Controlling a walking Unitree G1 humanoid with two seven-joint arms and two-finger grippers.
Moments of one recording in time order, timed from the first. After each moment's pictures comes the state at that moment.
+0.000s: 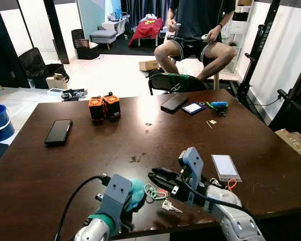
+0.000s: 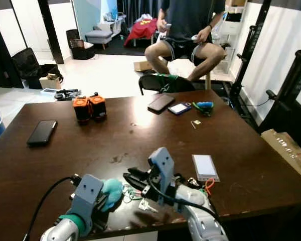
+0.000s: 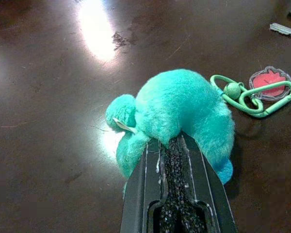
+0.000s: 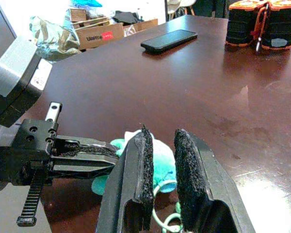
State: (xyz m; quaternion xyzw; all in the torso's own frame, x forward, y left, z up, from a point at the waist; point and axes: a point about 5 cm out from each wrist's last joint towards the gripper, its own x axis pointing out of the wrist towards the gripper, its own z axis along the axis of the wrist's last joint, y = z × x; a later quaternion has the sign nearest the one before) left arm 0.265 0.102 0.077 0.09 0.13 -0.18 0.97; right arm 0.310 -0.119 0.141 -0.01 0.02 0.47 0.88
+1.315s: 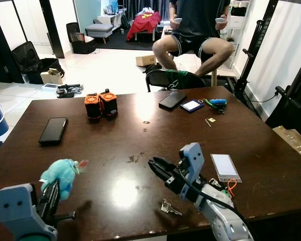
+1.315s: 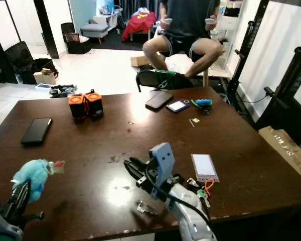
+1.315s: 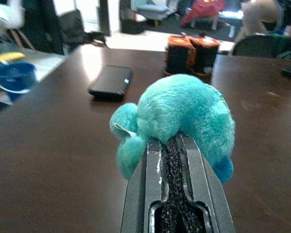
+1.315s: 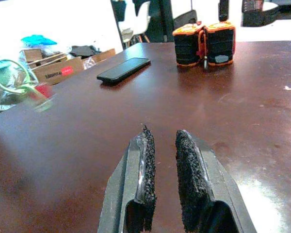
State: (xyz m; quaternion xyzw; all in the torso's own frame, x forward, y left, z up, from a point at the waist) left arm 0.197 0.207 0.149 -0.05 -0.07 0.13 0.99; right arm 0.314 -0.102 0.147 0.05 -0.04 0.37 0.93
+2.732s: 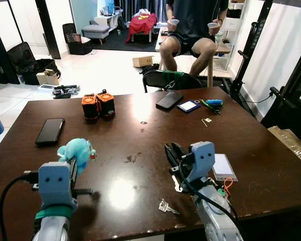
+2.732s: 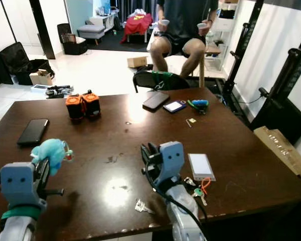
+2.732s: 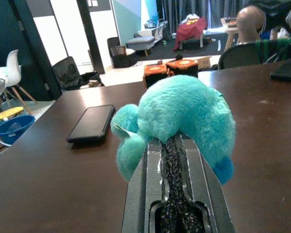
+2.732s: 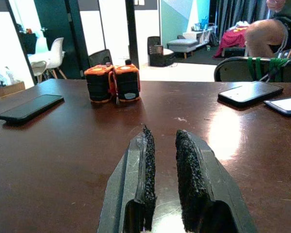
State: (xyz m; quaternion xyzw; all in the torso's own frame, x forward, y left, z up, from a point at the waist) left arm 0.248 0.186 0.145 0.05 -0.12 0.11 0.99; right arm 0.318 -0.111 0.157 0.02 -0.13 0.20 0.97
